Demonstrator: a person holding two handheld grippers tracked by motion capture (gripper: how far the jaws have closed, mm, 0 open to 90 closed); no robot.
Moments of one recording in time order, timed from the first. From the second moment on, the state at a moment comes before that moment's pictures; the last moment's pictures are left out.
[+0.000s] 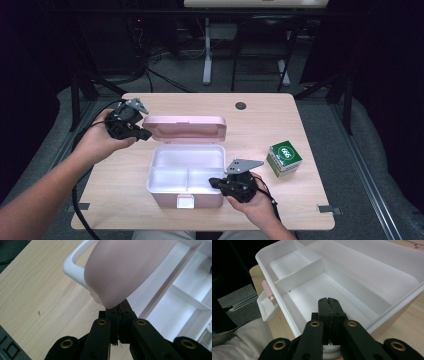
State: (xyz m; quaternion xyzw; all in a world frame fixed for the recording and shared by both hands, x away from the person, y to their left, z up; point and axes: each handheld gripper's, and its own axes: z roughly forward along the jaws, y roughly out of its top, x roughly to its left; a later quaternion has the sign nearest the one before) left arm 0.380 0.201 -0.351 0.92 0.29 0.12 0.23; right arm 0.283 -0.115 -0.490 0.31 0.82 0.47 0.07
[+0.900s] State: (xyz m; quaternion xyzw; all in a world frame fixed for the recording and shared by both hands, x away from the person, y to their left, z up) left arm 0.396 0.201 -0.355 0.92 0.31 0.13 0.23; right arm 0.284 -0.115 -0.490 0.30 0.83 0.47 0.07
